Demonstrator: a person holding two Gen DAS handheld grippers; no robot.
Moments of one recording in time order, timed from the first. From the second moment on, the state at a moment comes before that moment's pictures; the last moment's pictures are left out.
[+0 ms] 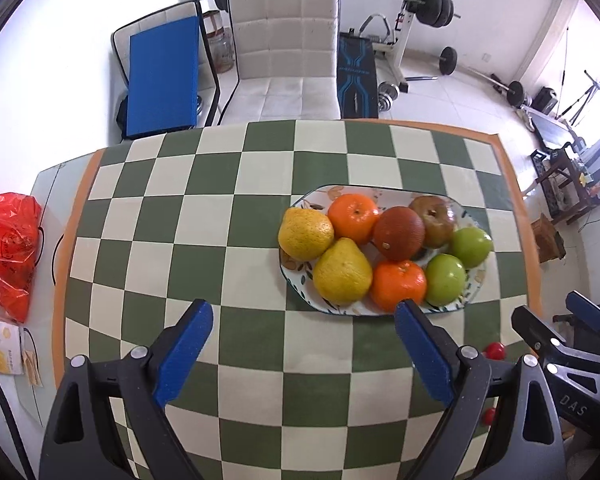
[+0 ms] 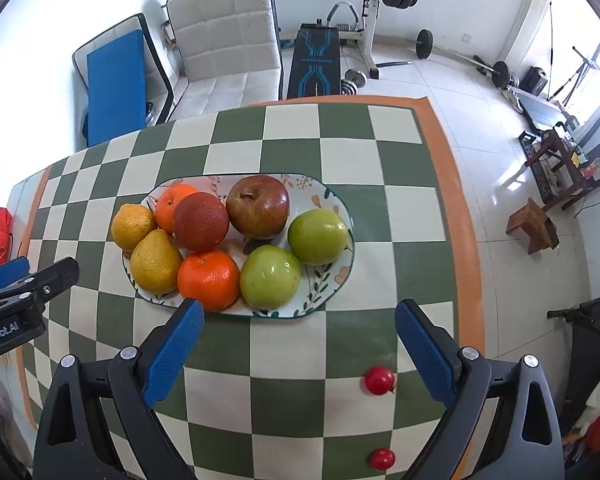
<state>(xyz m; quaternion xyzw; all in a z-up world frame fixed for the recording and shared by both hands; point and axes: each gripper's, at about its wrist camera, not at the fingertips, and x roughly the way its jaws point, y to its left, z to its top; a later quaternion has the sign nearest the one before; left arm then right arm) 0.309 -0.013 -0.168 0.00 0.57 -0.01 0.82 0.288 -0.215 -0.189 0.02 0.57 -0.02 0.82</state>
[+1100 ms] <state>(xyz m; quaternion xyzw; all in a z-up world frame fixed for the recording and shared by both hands) 0.168 -0.024 -0.027 0.01 0.46 -0.05 0.89 0.116 -0.208 -0.006 0.04 0.45 0.01 0.89</state>
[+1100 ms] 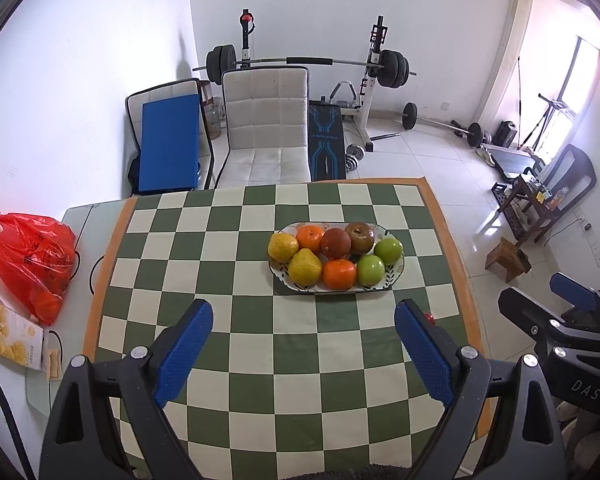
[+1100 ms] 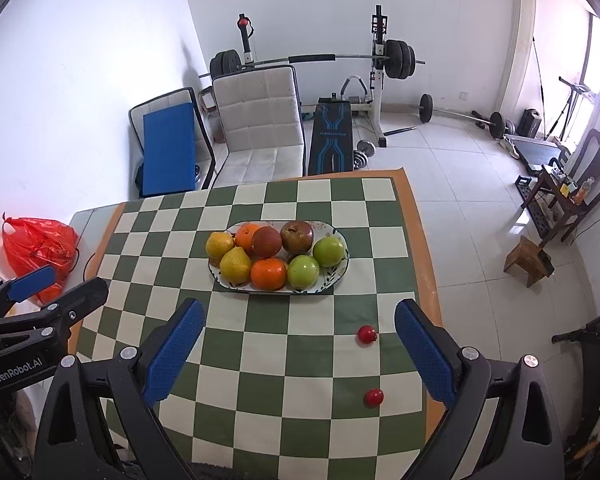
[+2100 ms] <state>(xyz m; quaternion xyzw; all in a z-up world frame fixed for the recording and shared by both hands) 0.213 -0.054 -0.103 0.06 0.53 0.01 0.85 0.140 -0.278 -0.068 0.14 0.49 -0.01 0.86</state>
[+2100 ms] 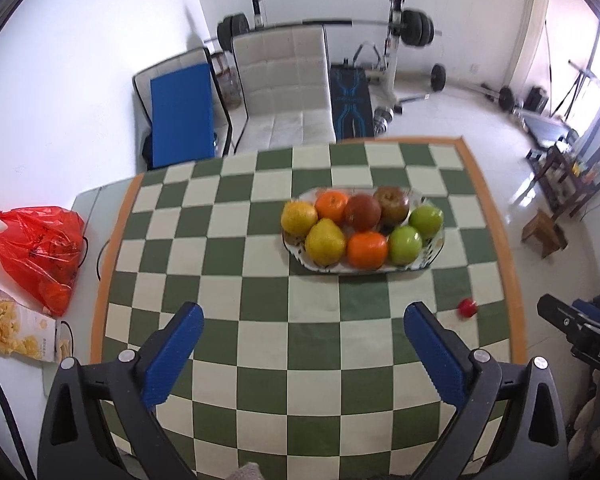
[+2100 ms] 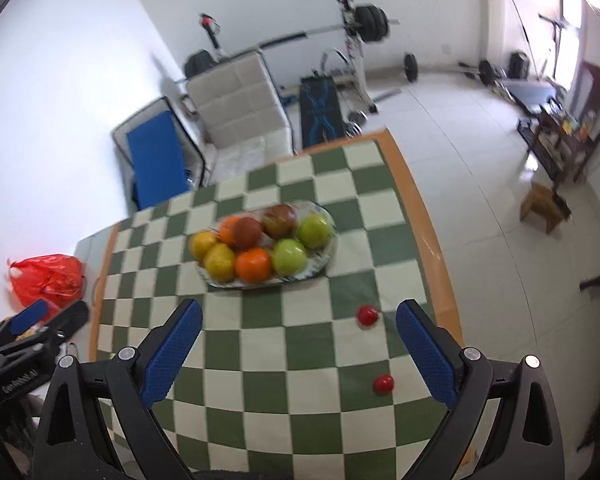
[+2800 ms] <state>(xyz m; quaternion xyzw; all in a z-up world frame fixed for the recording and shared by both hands) 0.274 -0.215 -0.275 0.12 0.70 -0.14 0.69 0.121 -0.341 -0.338 0.18 0.67 -0.05 0.72</state>
